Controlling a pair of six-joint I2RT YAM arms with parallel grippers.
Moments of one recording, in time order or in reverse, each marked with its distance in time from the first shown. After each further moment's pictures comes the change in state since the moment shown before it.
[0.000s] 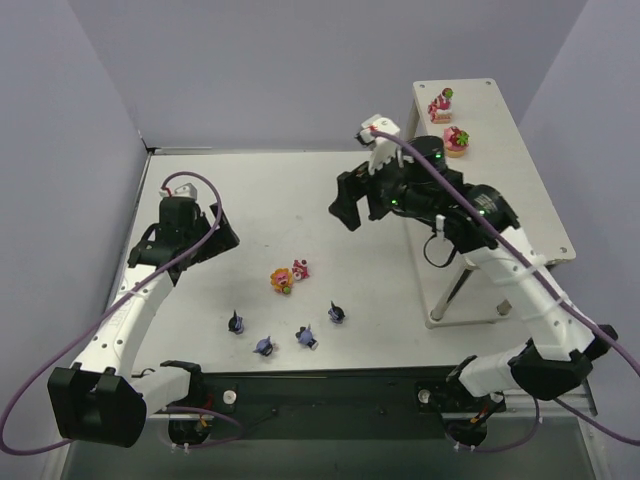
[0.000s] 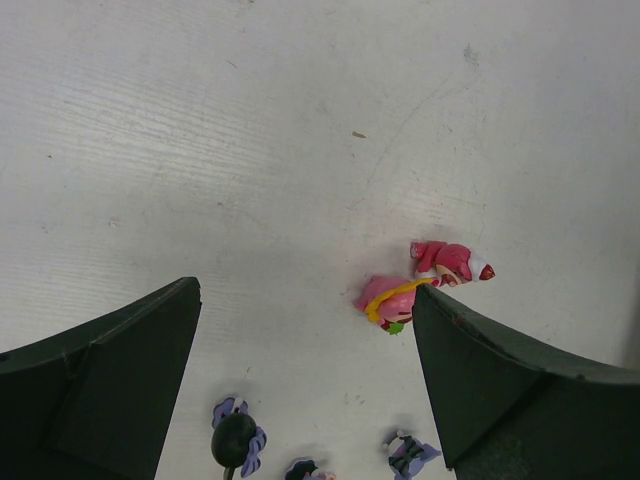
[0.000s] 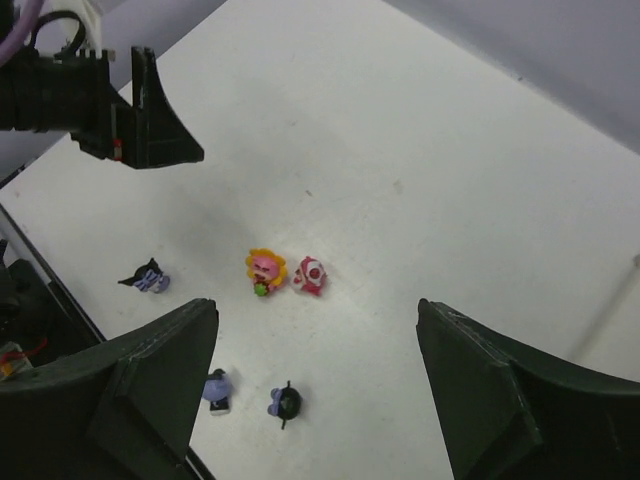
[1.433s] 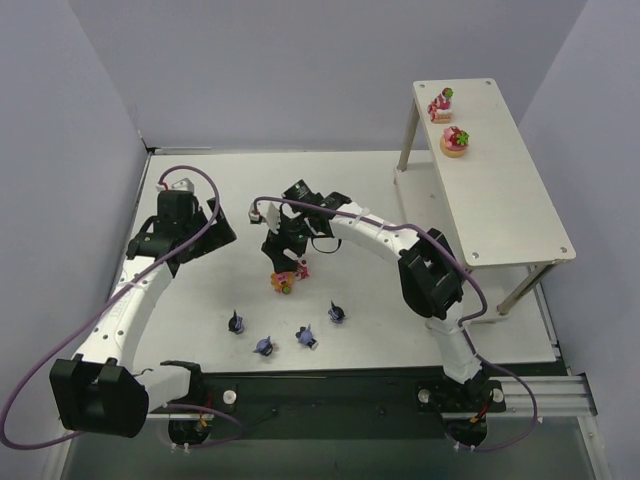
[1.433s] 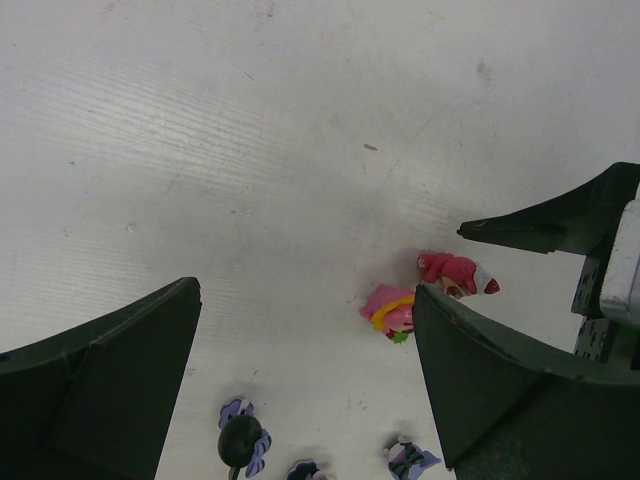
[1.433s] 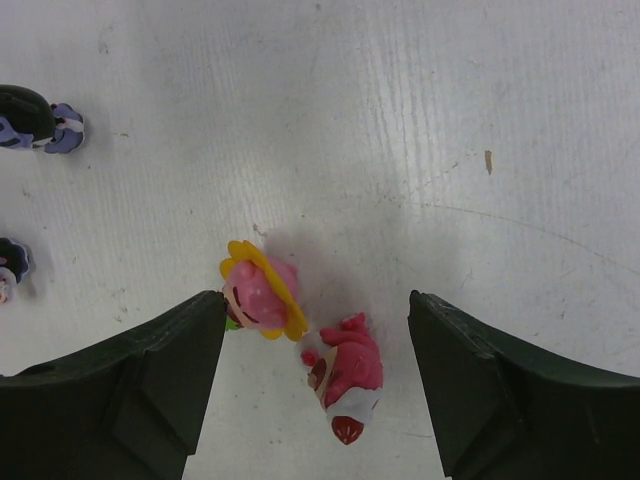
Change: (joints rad) left arm 0.021 0.042 0.057 -0.038 -0.016 0.006; right arm 0.116 0.796 0.017 0.203 -0.374 -0.477
